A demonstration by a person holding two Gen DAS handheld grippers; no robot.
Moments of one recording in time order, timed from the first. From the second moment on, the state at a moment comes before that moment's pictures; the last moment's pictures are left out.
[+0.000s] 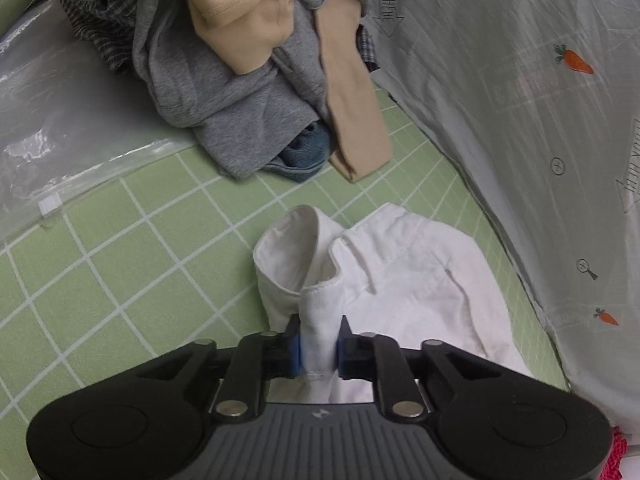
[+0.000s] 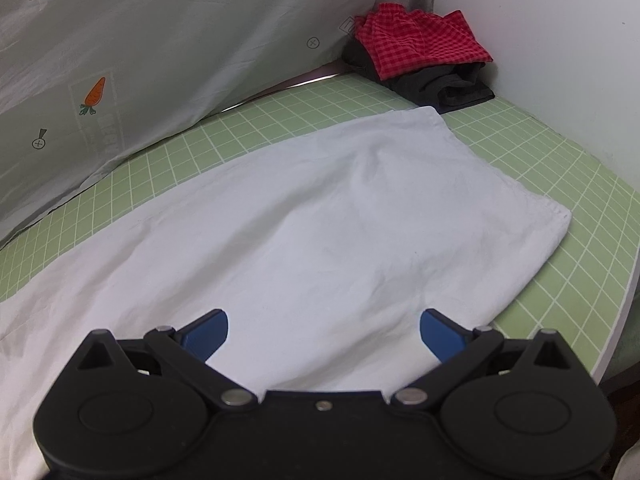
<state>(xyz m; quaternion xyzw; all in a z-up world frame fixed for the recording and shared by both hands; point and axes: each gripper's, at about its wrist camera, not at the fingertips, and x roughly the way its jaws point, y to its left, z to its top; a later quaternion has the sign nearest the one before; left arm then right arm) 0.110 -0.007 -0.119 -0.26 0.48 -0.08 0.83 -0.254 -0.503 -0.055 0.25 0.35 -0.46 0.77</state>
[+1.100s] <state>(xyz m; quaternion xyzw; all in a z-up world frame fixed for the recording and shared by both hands) -0.040 -0.337 -0.125 -0.10 0.55 -0.21 0.80 -0.349 -0.723 -0.099 0.29 0.33 -0.45 0.78</state>
